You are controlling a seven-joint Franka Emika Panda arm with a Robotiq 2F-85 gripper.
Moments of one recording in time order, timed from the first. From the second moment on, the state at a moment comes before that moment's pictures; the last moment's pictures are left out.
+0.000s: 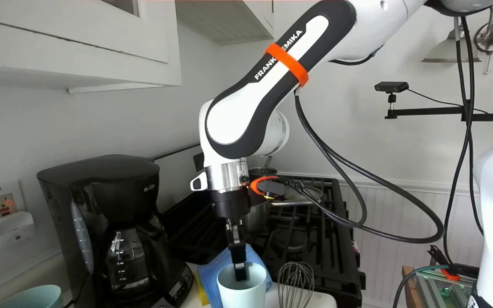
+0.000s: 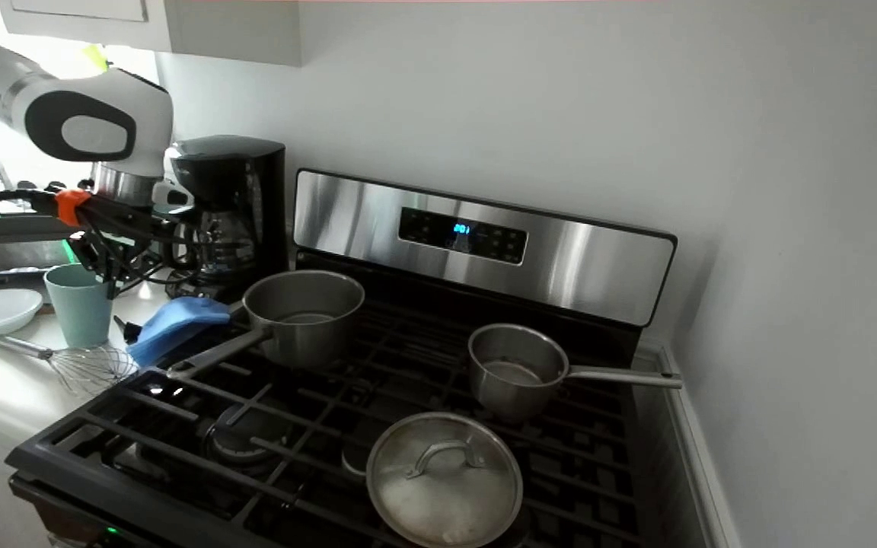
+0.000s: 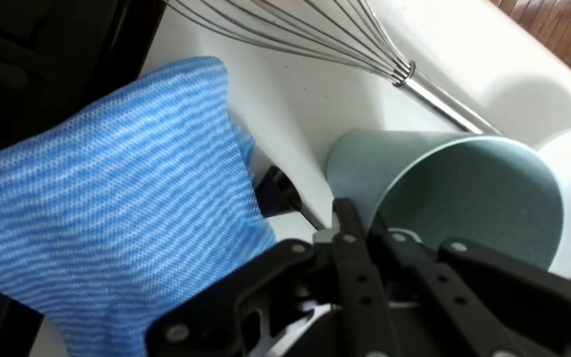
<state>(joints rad) 0.05 0.06 0.09 -2.32 0.25 2.19 -0.58</state>
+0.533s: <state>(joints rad) 0.02 -0.05 0.03 -2.24 0.19 2.10 -0.58</state>
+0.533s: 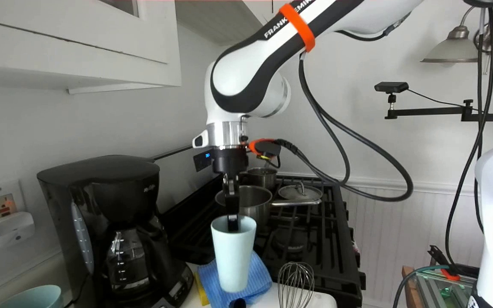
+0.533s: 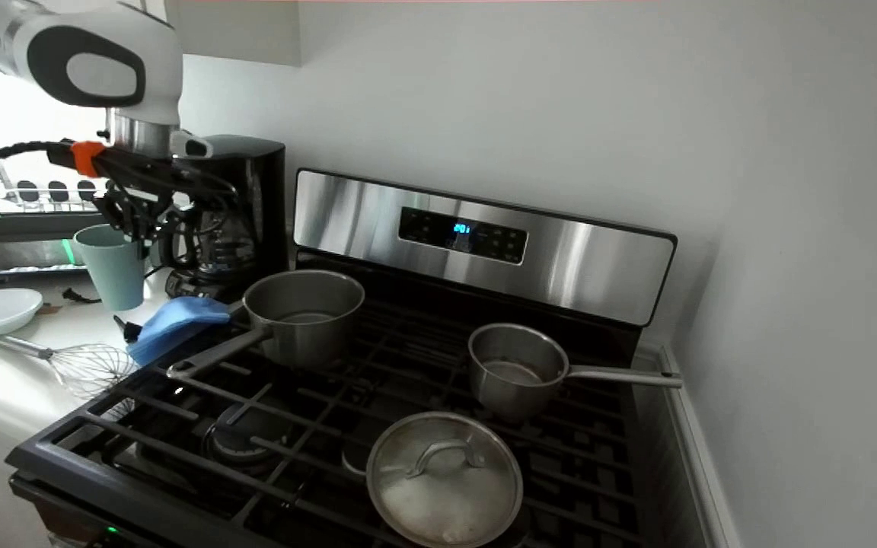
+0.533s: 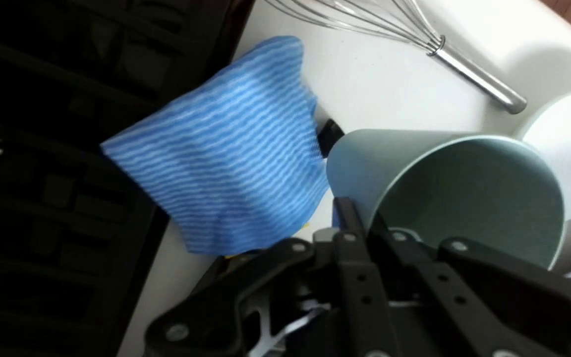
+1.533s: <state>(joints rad) -0.06 -0.15 -0.09 -2.10 0.00 2.04 -0.52</state>
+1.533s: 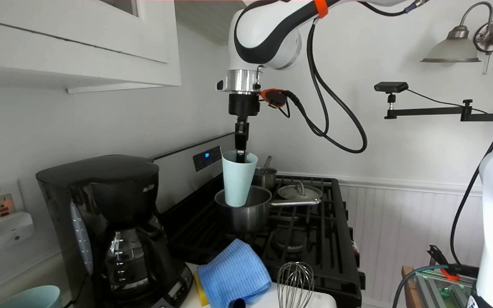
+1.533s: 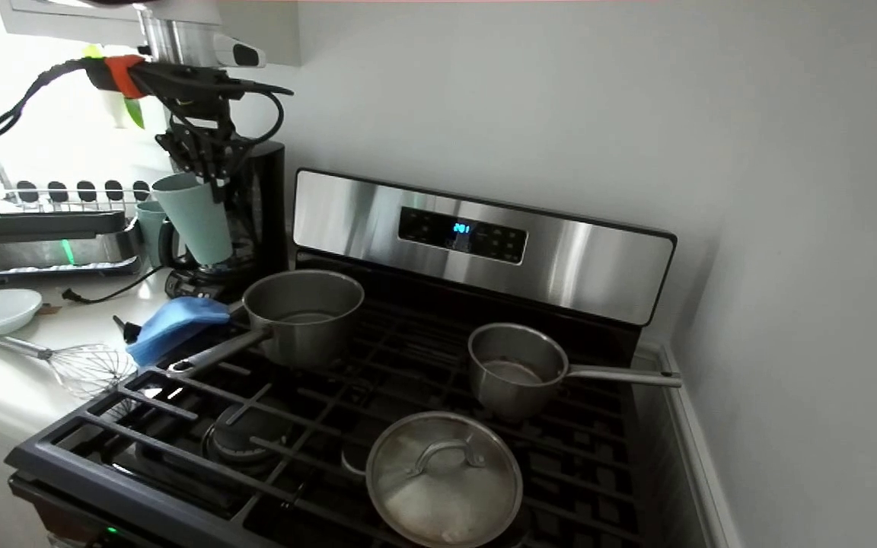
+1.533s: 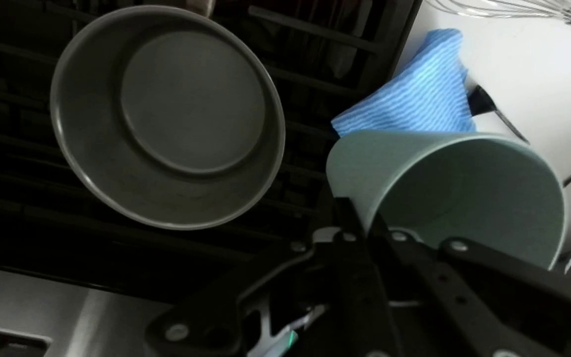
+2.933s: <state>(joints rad) -0.10 -0.02 -0.09 -2.12 -1.03 2.33 0.28</state>
